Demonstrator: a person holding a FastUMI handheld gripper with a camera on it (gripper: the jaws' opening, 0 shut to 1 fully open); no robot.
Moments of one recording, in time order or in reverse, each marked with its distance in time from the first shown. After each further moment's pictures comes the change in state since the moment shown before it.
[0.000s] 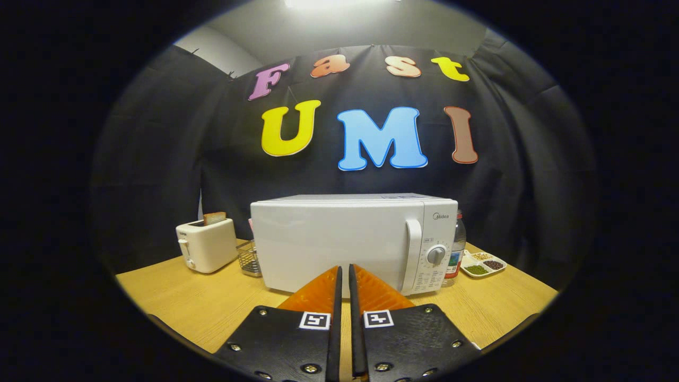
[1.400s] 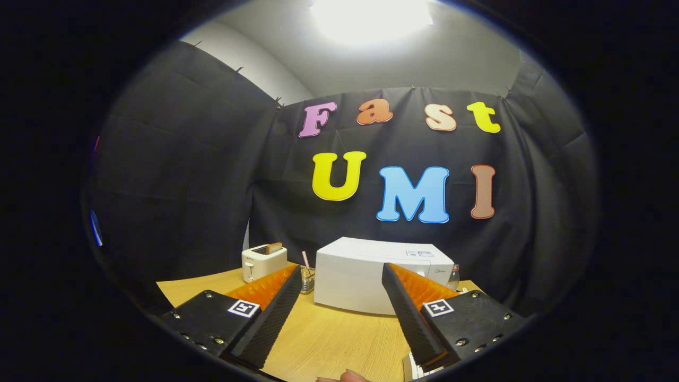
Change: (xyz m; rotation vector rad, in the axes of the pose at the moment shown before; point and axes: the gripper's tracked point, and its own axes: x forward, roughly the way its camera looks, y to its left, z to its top) arm -0.146 0.056 0.124 -0.116 -0.140 0.148
